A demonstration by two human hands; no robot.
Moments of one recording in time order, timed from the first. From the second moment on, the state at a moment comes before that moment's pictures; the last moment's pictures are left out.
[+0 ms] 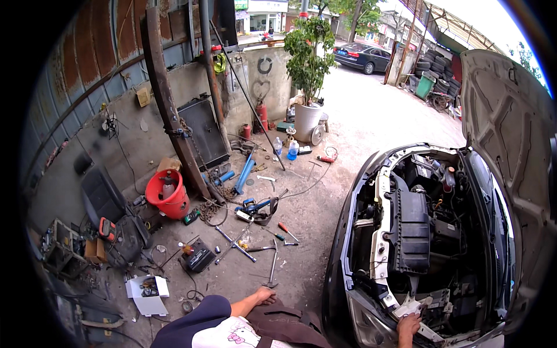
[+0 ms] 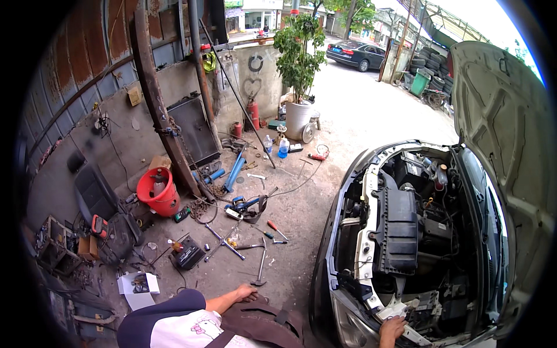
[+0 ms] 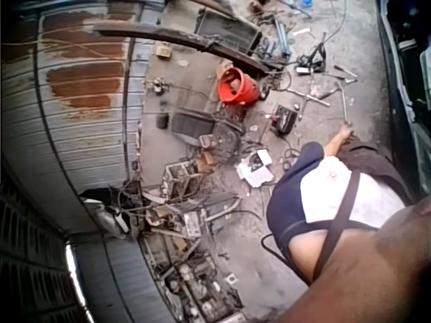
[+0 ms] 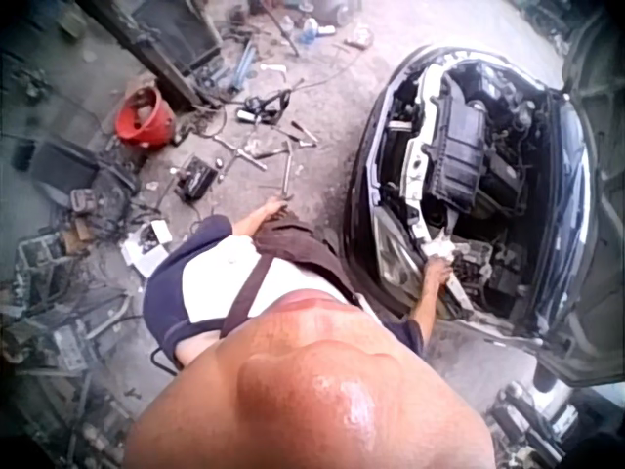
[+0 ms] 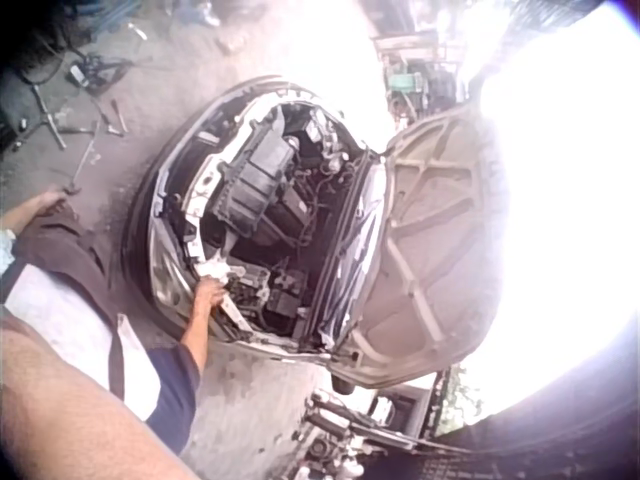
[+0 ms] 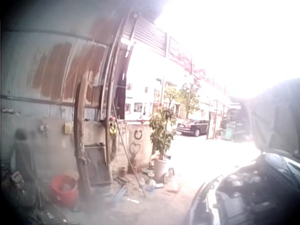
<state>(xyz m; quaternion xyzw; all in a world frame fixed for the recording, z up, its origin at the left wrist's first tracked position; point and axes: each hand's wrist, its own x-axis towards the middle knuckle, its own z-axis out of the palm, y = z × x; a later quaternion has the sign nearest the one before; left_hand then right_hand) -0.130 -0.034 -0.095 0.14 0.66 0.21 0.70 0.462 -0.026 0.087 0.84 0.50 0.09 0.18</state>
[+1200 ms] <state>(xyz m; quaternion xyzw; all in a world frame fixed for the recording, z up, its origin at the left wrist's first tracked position) -0.111 -0.024 -0.078 0.18 0.56 0.22 0.77 0.405 0.009 0.087 0.83 0.52 0.17 -0.15</state>
